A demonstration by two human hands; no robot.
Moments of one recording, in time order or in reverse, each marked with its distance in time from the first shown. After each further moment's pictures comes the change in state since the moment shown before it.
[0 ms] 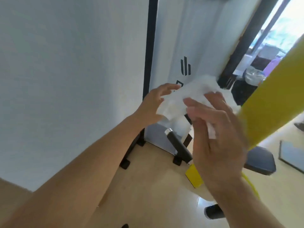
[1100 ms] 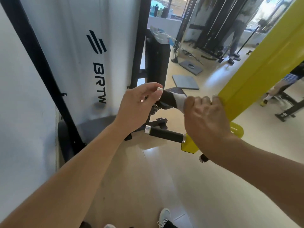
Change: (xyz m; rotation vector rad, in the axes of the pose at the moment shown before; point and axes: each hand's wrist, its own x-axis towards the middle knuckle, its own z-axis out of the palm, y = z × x) left_hand 0.053 -0.061 -0.025 -0.283 -0.512 0.303; right_hand 0.018 -0.037 0.084 -1.606 -0.923 0.732
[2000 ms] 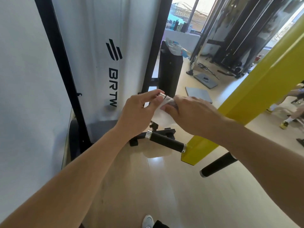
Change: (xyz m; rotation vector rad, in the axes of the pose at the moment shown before) left_hand -0.011 0.012 0.006 0.061 0.057 -0.011; right_hand 0.047 0.017 0.001 0.504 -0.039 -0.291
